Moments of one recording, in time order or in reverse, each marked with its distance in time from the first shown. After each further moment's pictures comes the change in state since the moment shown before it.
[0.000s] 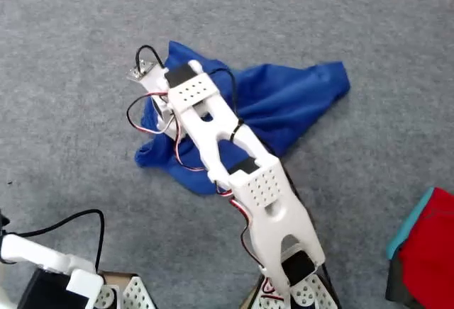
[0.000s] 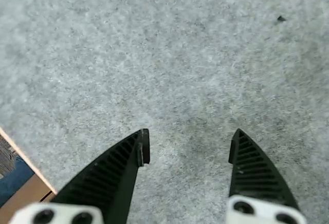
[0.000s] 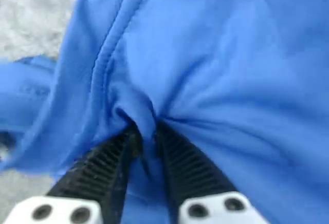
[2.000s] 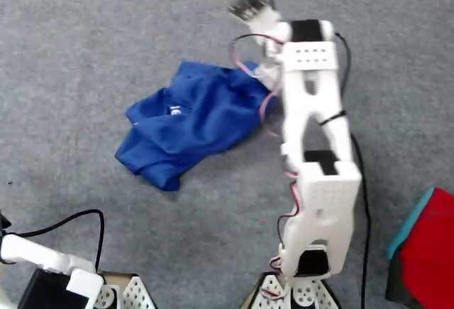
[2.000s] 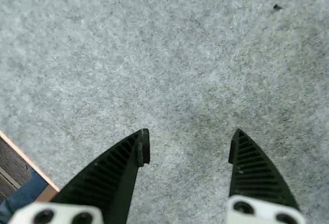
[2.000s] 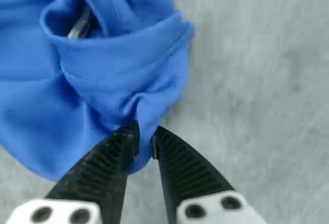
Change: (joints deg) left arm 0.1 0.0 0.0 0.0 -5.4; right arm 32.9 -17.3 8.6 -1.6 22.6
